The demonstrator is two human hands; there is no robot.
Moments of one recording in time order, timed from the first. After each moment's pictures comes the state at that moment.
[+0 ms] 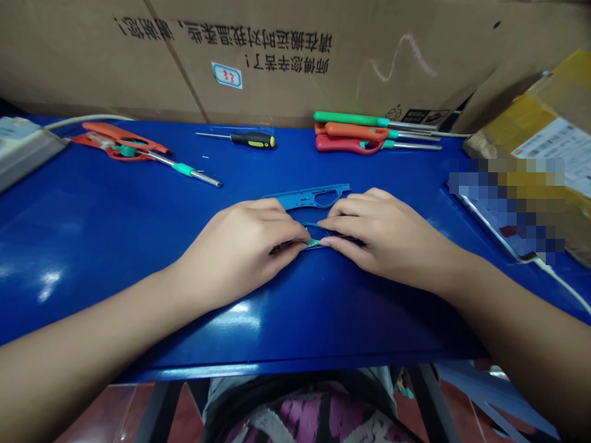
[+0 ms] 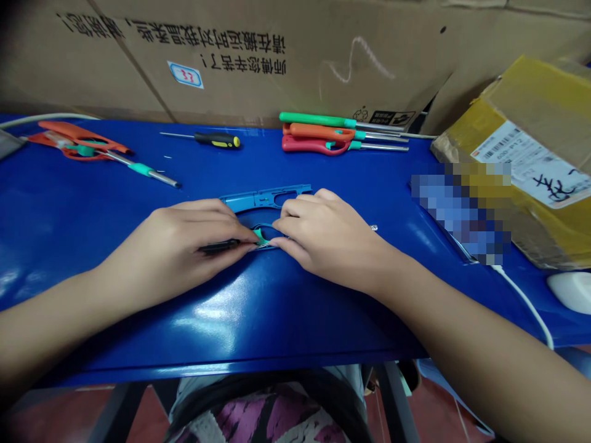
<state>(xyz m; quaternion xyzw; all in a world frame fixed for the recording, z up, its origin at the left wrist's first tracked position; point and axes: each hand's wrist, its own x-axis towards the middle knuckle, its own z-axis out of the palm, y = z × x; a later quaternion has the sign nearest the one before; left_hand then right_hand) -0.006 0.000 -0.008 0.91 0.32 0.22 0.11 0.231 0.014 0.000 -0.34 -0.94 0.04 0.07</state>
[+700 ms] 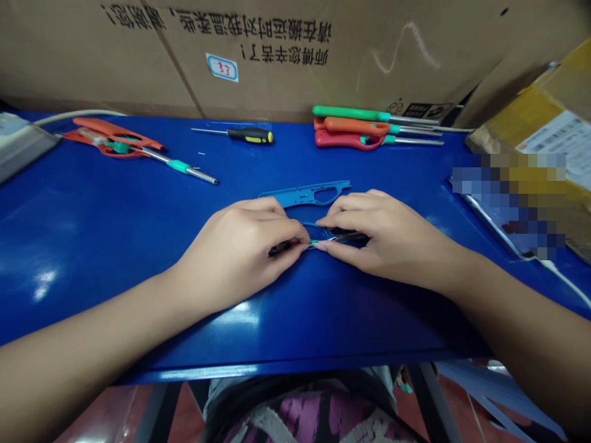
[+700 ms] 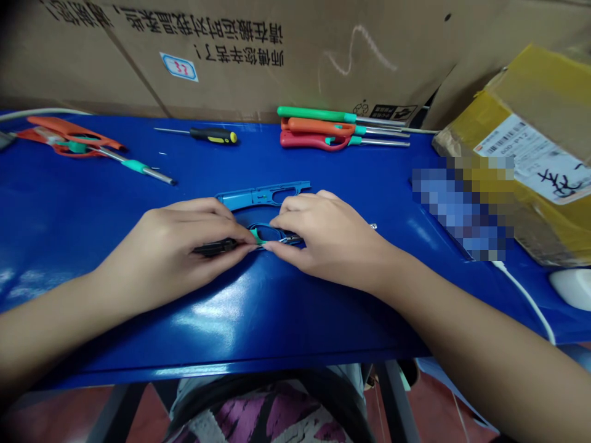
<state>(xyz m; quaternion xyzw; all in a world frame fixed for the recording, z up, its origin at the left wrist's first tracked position) -0.005 -0.004 -0.009 0.90 0.34 0.23 0.11 0.230 0.015 -0.004 -0.36 -0.92 0.12 0.10</state>
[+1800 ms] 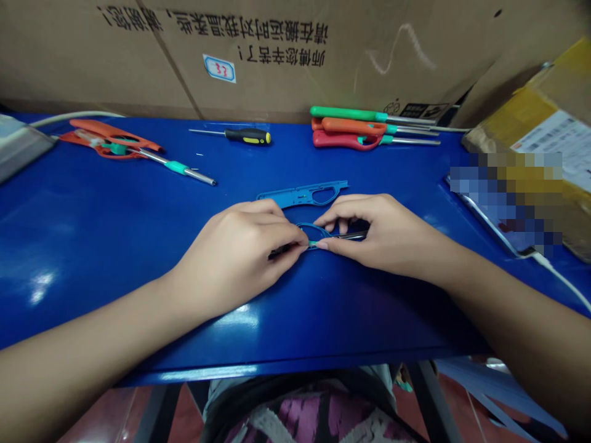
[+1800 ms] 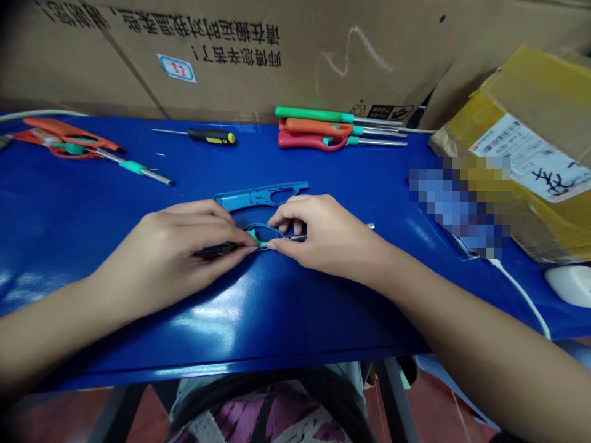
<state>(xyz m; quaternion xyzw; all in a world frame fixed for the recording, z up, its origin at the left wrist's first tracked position) -0.004 -0.005 -0.010 0.91 0.33 0.24 0.10 0.226 0.018 -0.006 -0.44 -0.82 0.32 0.18</state>
